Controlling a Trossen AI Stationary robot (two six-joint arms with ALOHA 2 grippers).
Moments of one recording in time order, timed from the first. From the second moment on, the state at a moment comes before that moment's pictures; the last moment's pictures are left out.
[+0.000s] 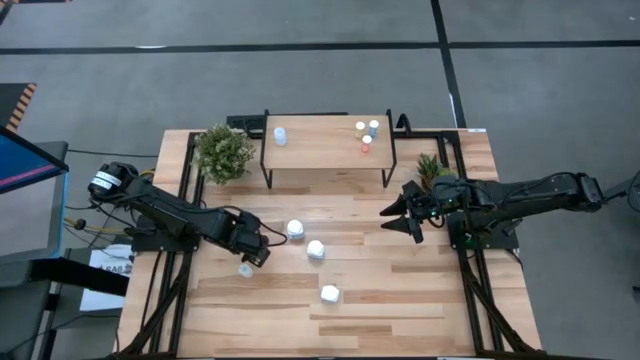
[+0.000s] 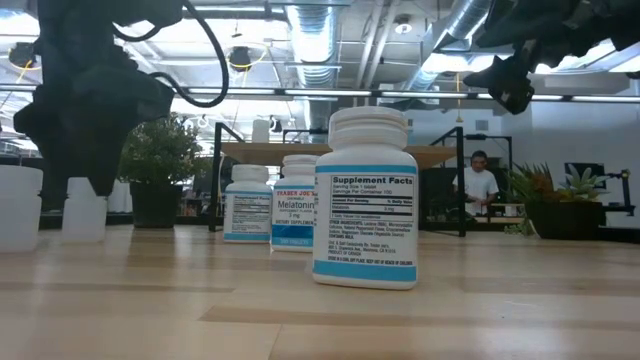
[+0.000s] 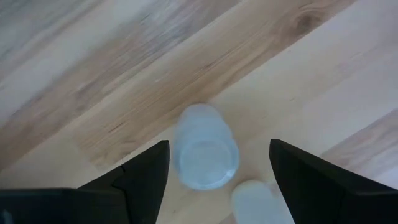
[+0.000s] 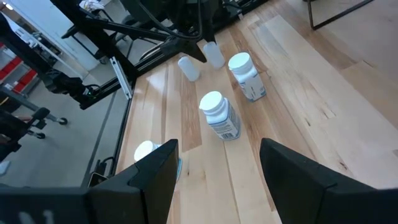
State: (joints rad) left arm -0.32 1.39 0.81 -0.86 -0.10 -1.30; right arm 0.01 0.75 0.49 -0.09 -0.13 0.52
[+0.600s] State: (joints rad) left arm -0.31 1.39 0.85 -0.88 -0.09 -1.27; right arm 0.01 0.75 0.49 -0.09 -0.13 0.52
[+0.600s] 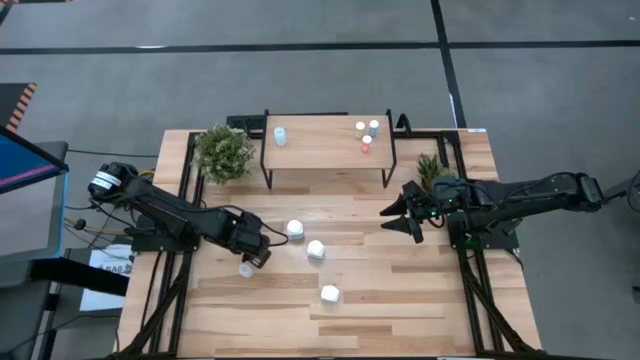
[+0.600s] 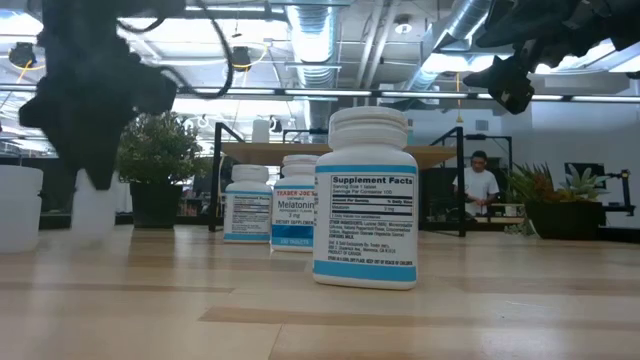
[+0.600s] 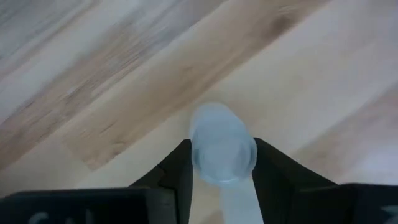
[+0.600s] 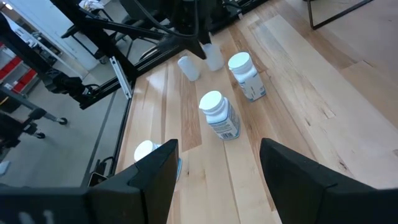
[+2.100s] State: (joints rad) left arm 0.43 1.77 1.89 -1.47 -0.08 -0.30; right arm 0.01 0.75 0.49 -0.10 -0.13 0.52
